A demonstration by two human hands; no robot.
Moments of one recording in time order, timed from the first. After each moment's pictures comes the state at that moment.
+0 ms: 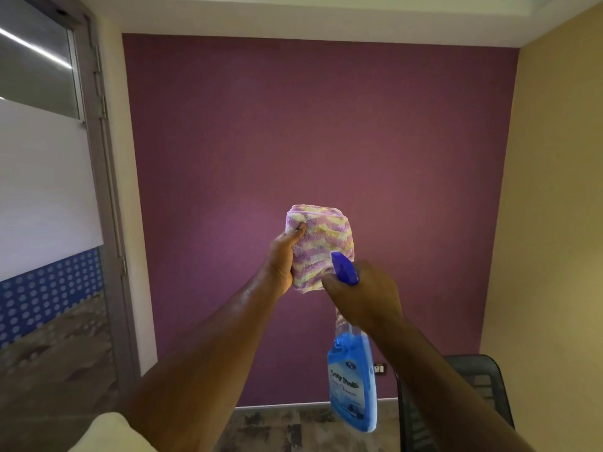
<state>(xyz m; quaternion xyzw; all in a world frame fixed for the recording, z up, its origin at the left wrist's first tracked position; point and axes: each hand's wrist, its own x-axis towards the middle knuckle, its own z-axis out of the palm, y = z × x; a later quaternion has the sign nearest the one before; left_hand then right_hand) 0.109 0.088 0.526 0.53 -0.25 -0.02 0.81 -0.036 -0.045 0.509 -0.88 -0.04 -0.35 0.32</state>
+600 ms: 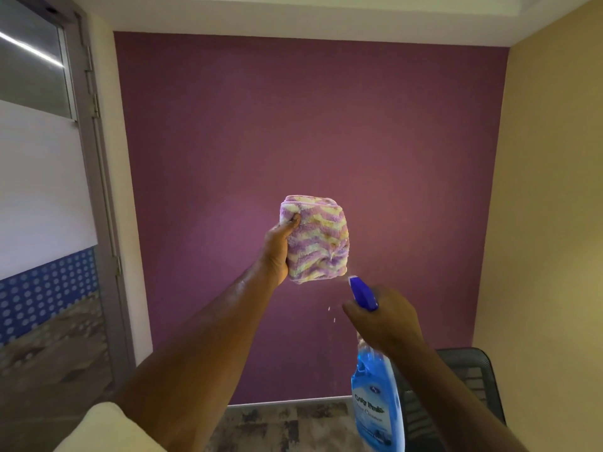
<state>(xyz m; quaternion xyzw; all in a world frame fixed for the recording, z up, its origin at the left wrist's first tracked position) 0.099 0.088 0.539 0.52 -0.26 -0.03 0.81 -0.047 -0.090 0.460 -0.89 0.01 -0.33 0.30</state>
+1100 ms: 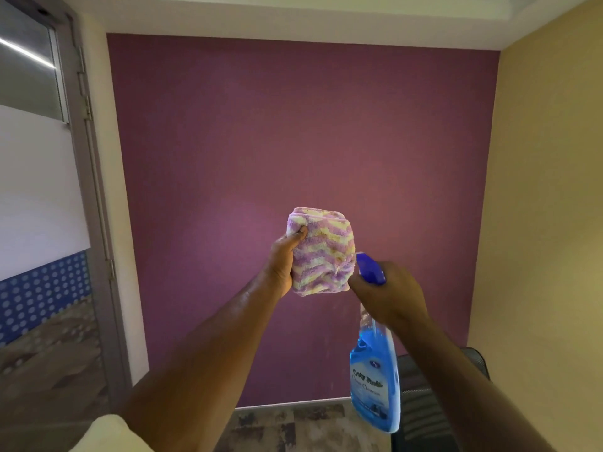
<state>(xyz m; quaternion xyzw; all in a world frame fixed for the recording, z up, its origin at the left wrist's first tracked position) 0.092 0.070 0.525 0.53 -0.26 -0.06 0.80 -0.052 -0.101 0.503 -0.87 0.01 -0.36 0.32</state>
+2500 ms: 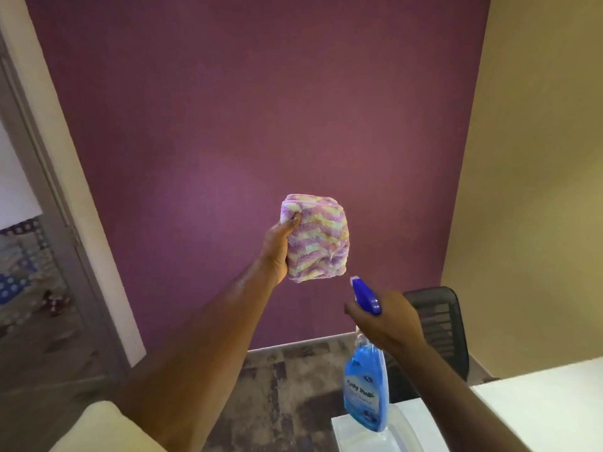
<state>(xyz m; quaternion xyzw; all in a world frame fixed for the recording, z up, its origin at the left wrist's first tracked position) 0.102 0.030 0.454 0.54 -0.18 -0.11 0.81 -0.049 -0.147 0.359 -0.89 0.08 -0.29 0.34</state>
